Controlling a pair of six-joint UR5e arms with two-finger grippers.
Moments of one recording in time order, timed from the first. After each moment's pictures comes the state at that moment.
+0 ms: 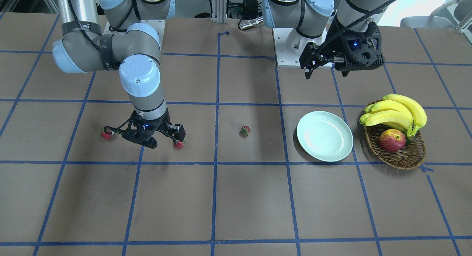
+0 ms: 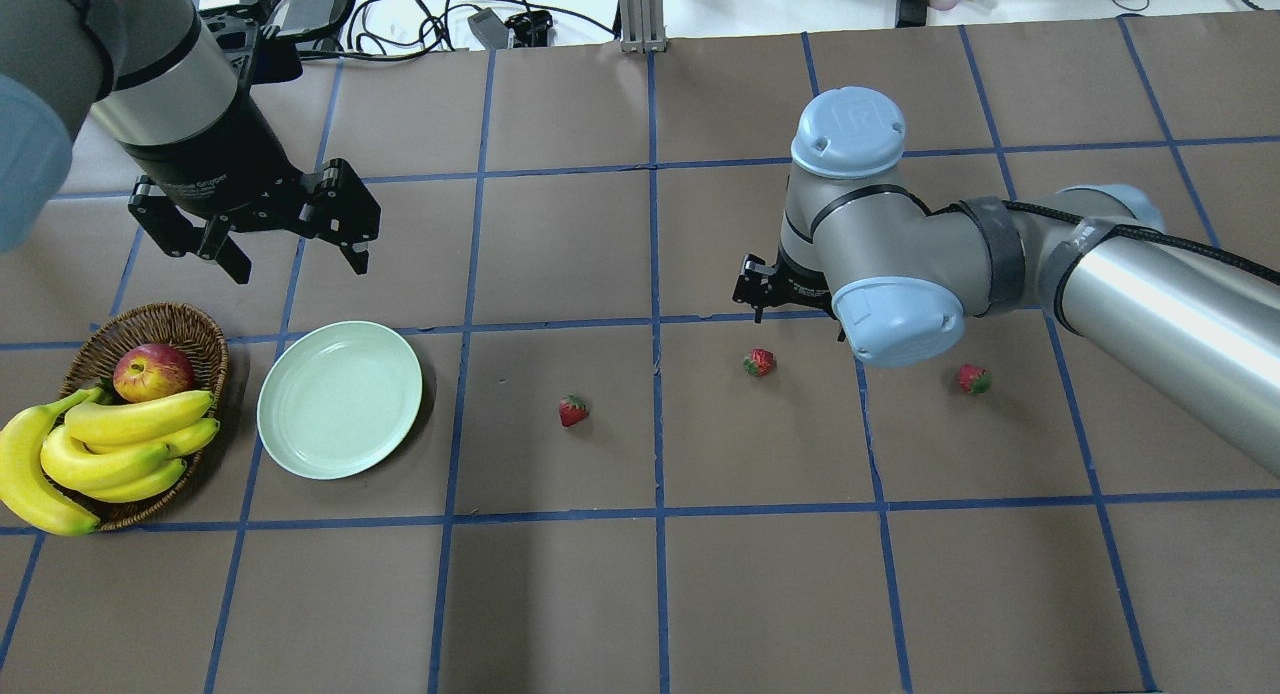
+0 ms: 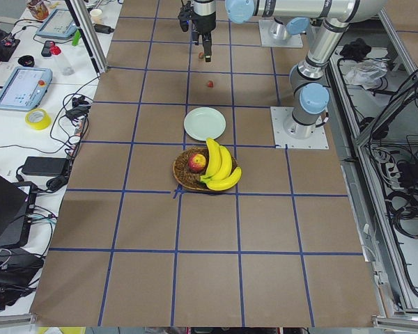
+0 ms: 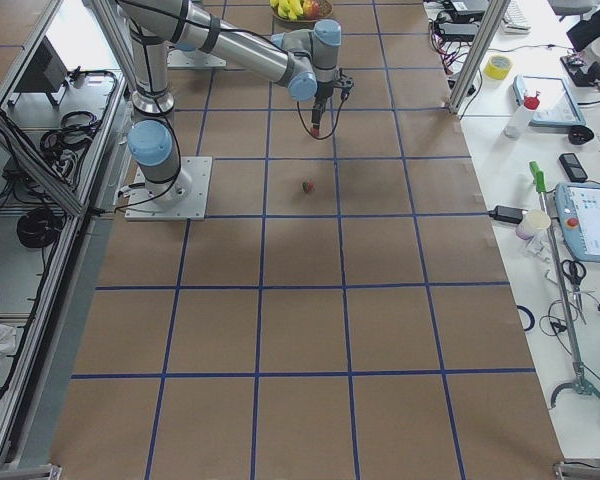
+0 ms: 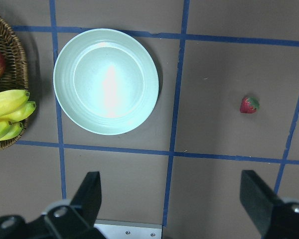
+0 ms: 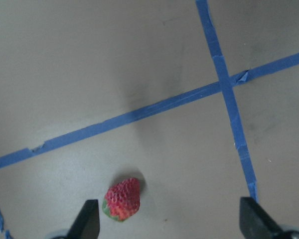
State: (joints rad) left arm -1.54 -1.51 -1.62 -1.65 1.62 -0.05; right arm 1.72 -1.29 1.93 -2.20 -1.59 0.52
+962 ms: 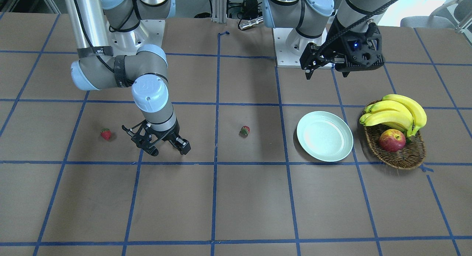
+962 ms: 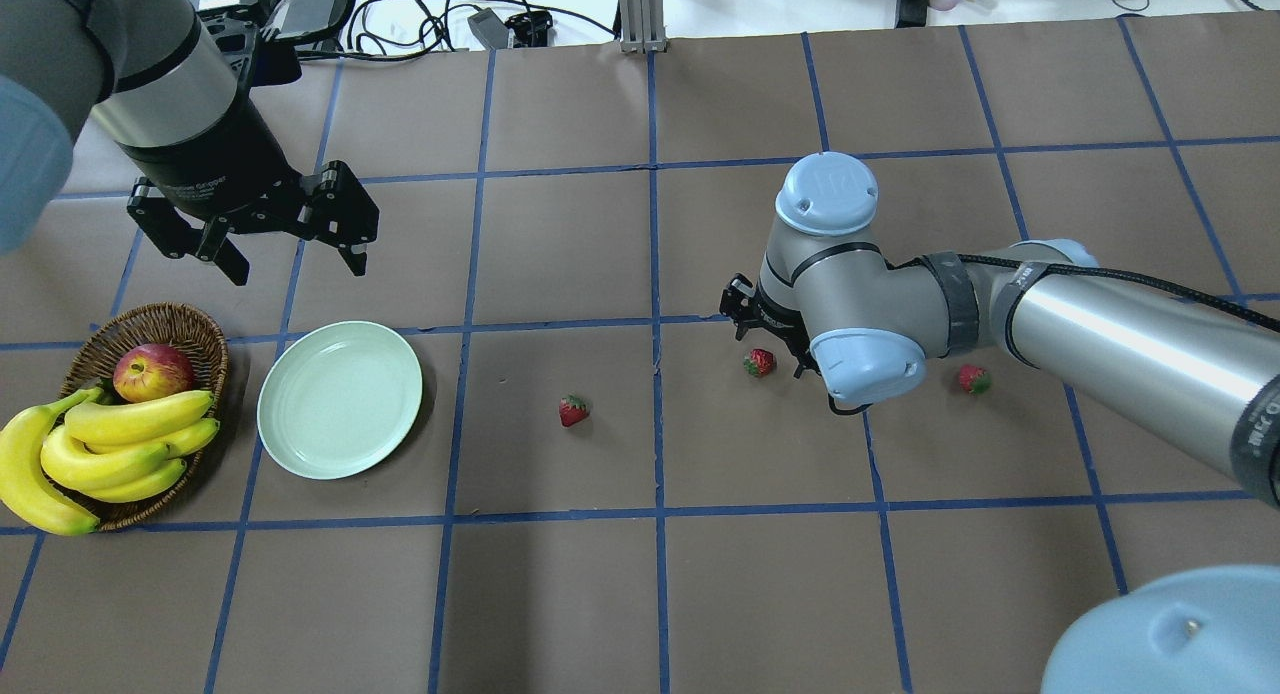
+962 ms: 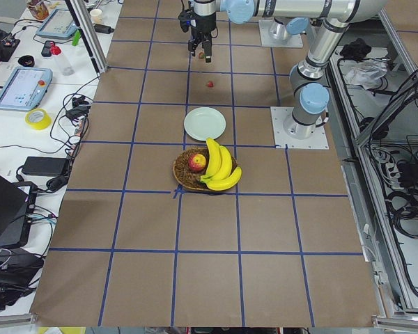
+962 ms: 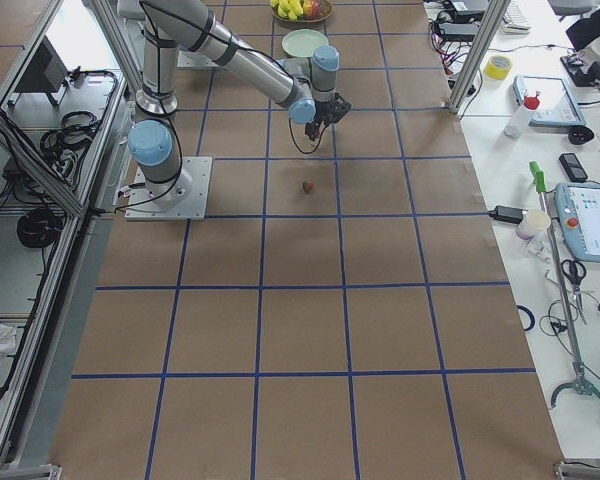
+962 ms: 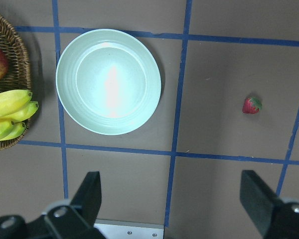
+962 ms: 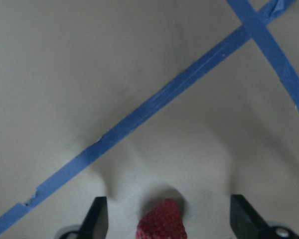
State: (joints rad) left arm -1.54 -1.51 -1.62 -1.65 1.62 -0.05; right arm 1.75 -1.19 1.99 -2.36 -1.53 0.84
